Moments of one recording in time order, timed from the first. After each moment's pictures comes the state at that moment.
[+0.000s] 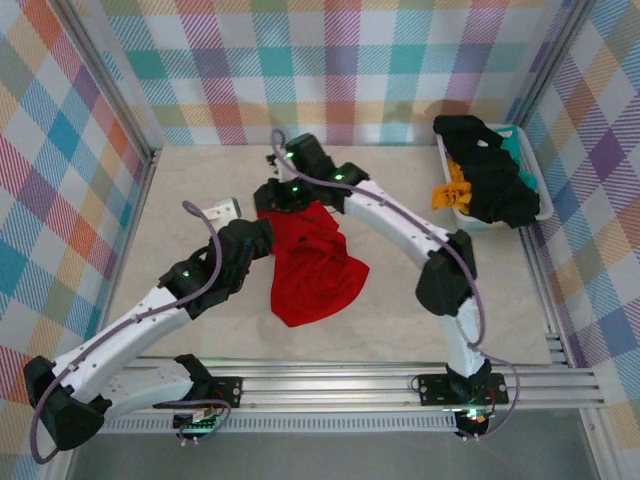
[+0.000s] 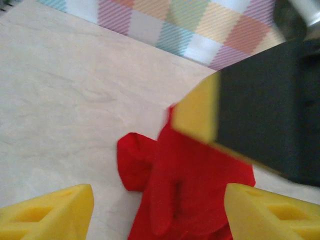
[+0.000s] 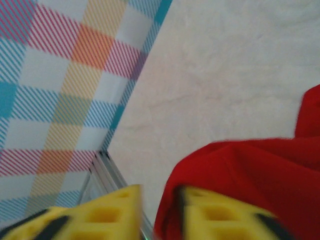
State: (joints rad) left arm -0.75 1.00 0.96 -0.56 -0.67 -0.75; right arm 0.81 2.12 2.09 -0.67 -0.51 0.62
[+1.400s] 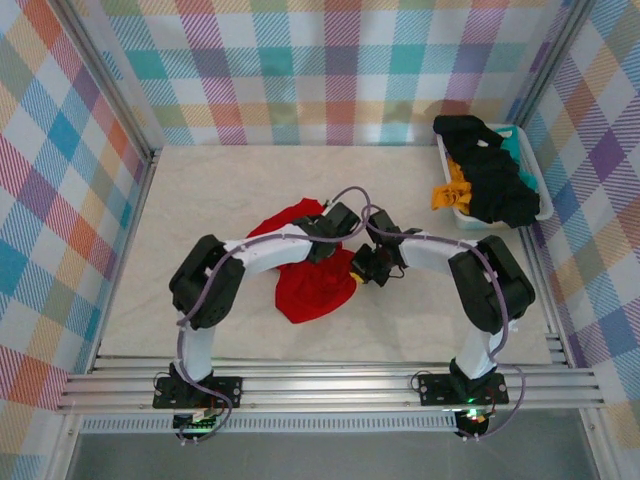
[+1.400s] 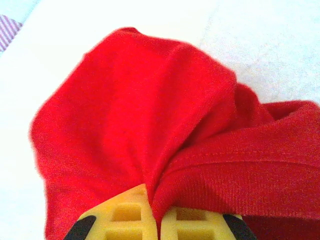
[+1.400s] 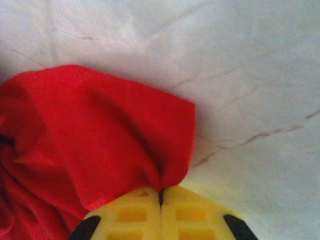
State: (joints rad) left arm -0.79 1.94 1.43 -0.53 -0.67 -0.04; right arm 0.55 1.77 0.97 -0.38 -0.31 1.17
